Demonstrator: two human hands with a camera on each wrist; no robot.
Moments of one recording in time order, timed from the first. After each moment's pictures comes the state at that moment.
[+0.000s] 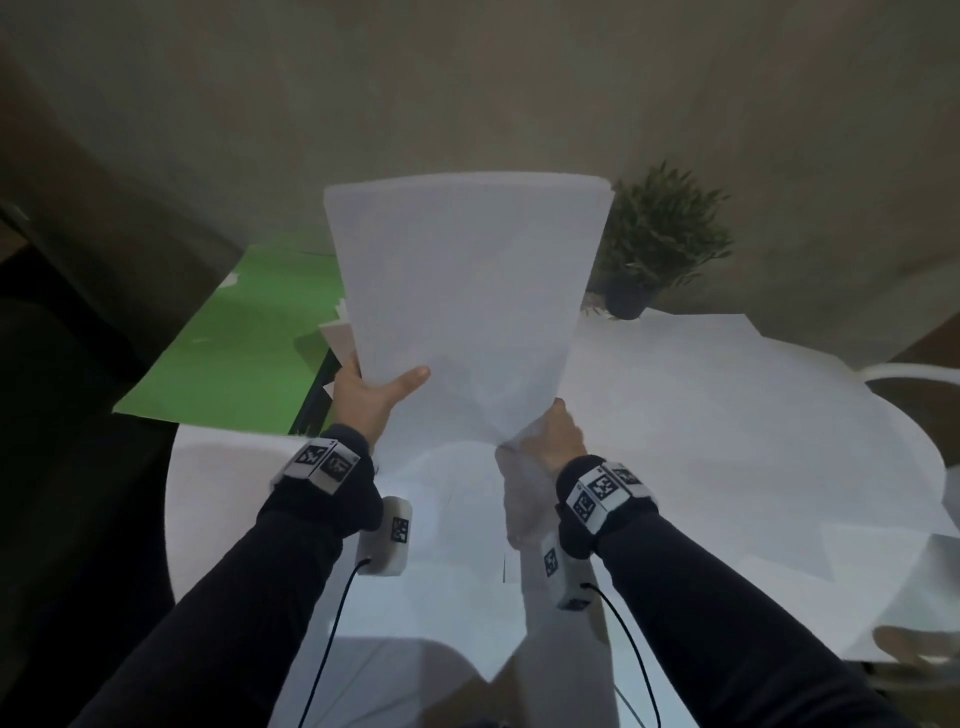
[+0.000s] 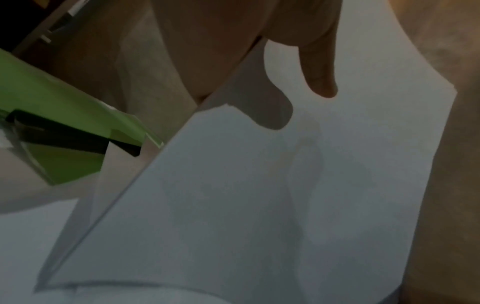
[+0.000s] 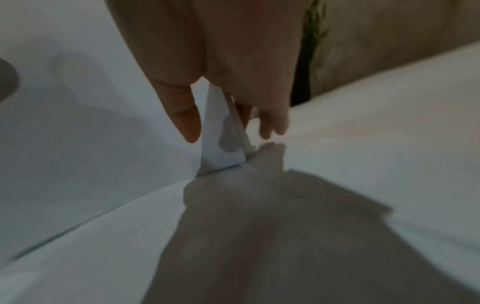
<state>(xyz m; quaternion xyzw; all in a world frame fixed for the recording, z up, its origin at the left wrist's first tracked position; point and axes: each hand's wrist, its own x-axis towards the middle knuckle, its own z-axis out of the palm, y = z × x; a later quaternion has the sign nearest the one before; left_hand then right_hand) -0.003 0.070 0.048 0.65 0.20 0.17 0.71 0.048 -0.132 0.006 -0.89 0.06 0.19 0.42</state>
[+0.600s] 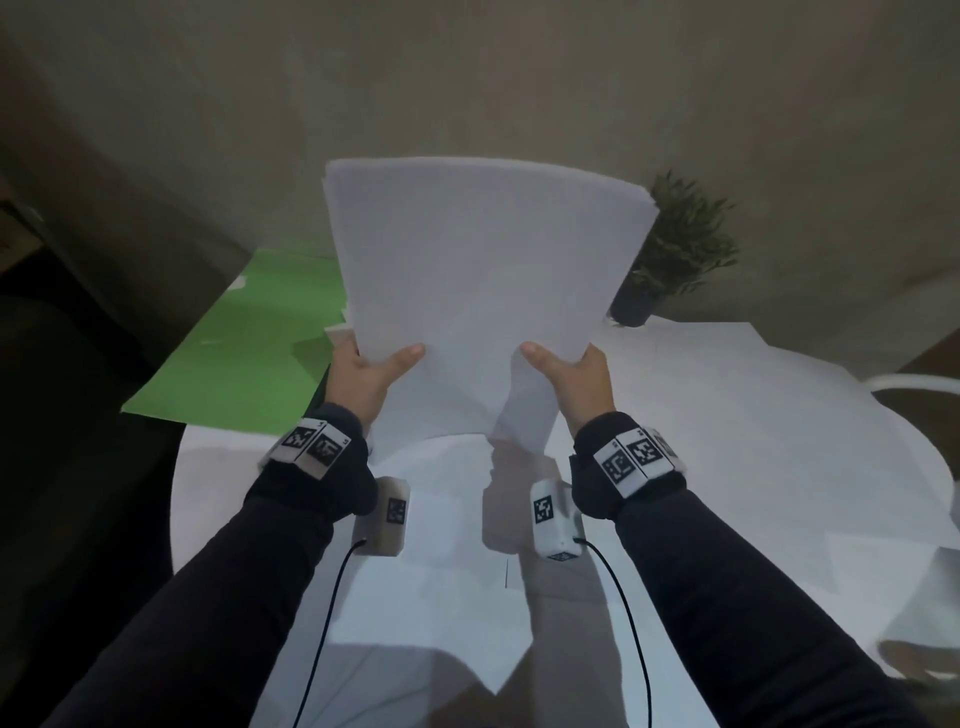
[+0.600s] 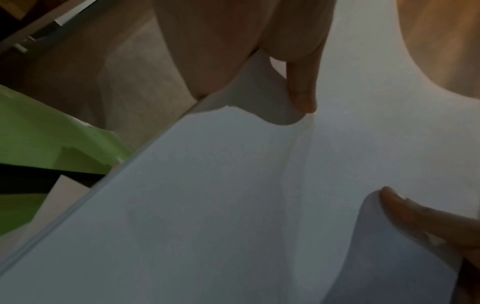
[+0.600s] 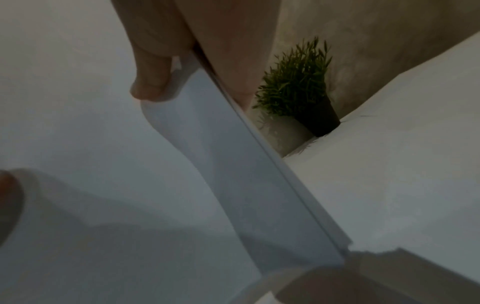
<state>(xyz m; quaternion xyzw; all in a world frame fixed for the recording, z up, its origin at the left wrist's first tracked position) 0.005 0.082 0.065 0.65 0.17 0.17 0.72 0.066 -0.124 0.074 -0.72 0.01 0.06 0.69</state>
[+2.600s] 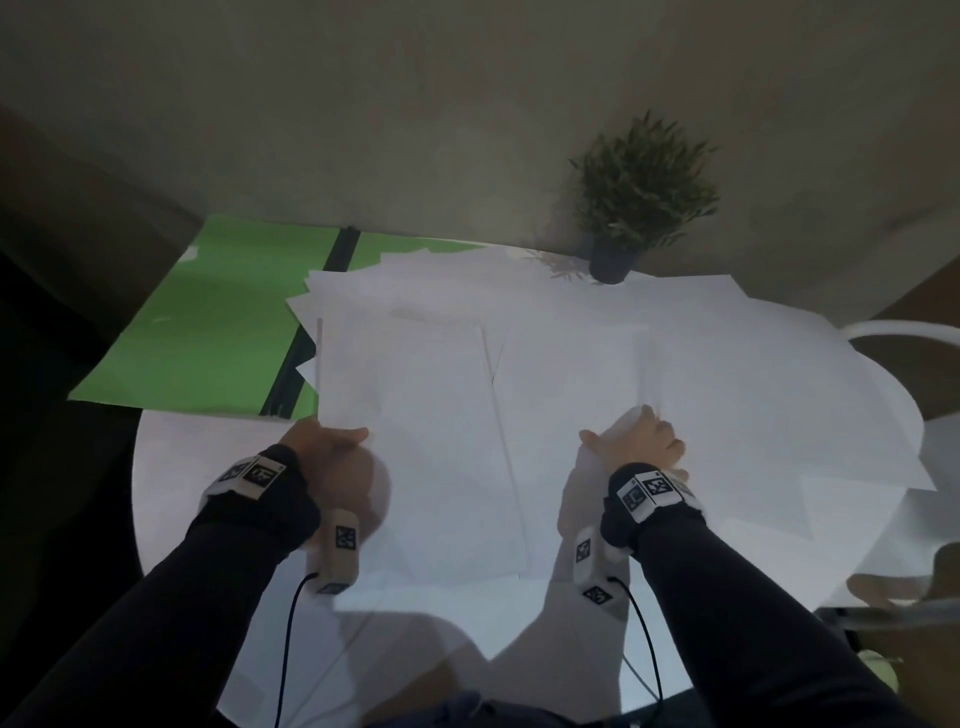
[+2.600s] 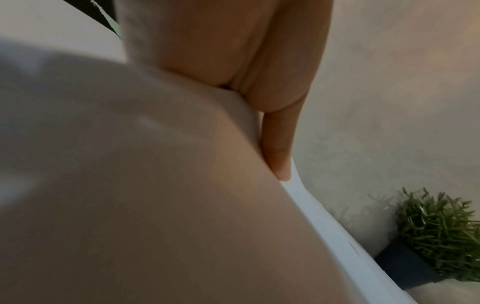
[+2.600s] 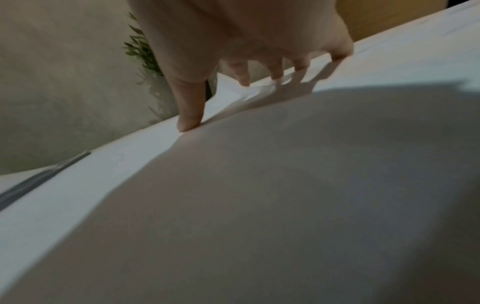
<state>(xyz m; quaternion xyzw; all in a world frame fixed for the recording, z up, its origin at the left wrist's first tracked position) -0.026 0.121 -0.019 0.67 0.36 -0.18 0.63 0.044 -0.222 -0.033 -0.93 0.31 0.13 0.16</state>
